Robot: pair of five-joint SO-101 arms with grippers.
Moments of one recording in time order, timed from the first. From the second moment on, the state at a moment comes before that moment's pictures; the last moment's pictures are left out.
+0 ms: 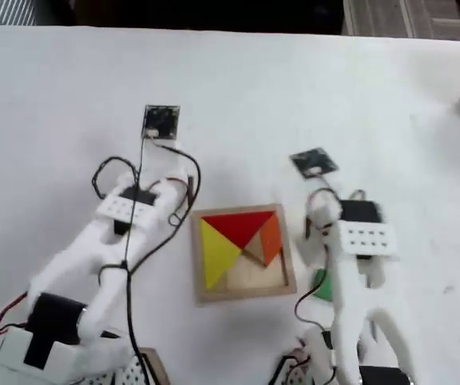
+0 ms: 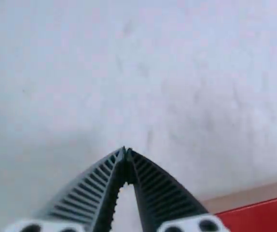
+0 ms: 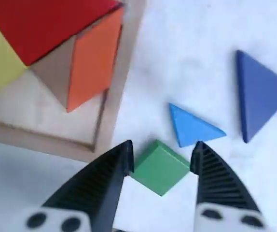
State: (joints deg) left arm 10.6 -7.5 48.5 22.0 11.8; right arm 0.4 -30.7 49.4 72.9 26.9
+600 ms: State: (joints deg) left arm 10.6 -7.2 48.5 22.0 11.7; right arm 6.9 -31.8 65.3 67.5 54.8
